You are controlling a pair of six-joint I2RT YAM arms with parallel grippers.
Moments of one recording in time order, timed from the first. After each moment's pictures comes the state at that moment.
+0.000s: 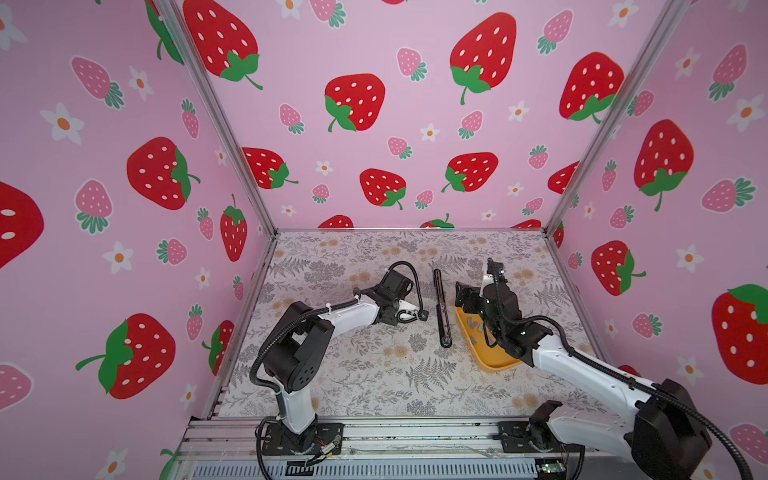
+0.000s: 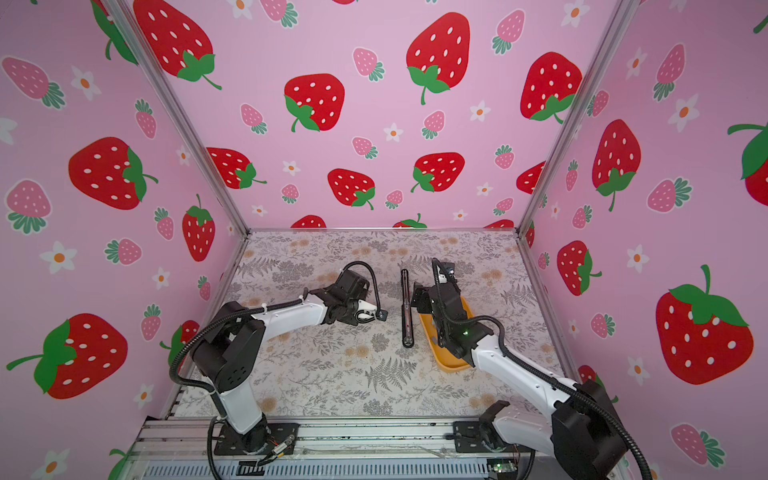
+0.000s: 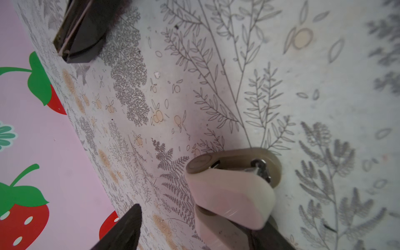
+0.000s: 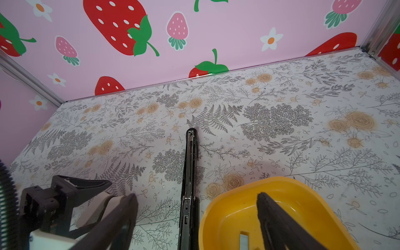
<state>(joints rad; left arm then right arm) -0.64 1.82 1.12 -0.28 -0.18 1.37 0.71 1.16 0.68 0.06 0.39 0.44</state>
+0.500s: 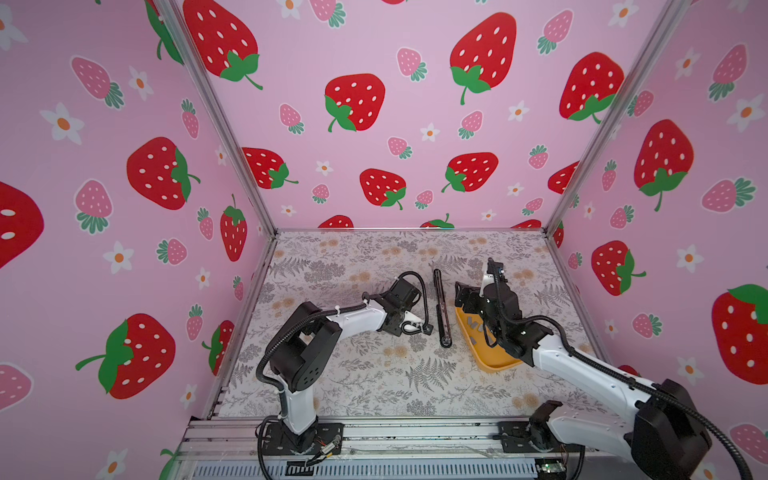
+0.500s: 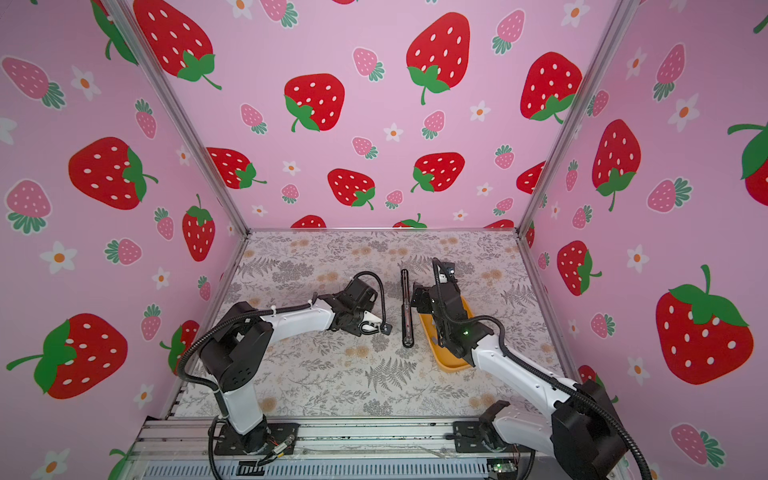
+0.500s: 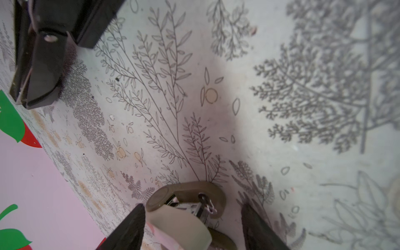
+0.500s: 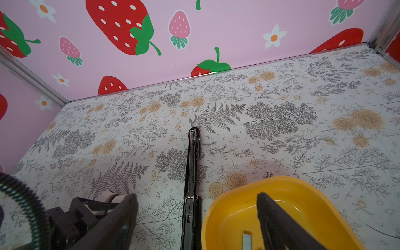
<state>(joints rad) -0.71 1.85 1.12 -0.35 -0.17 1.35 0.70 1.16 0.68 0.06 0.37 0.45</state>
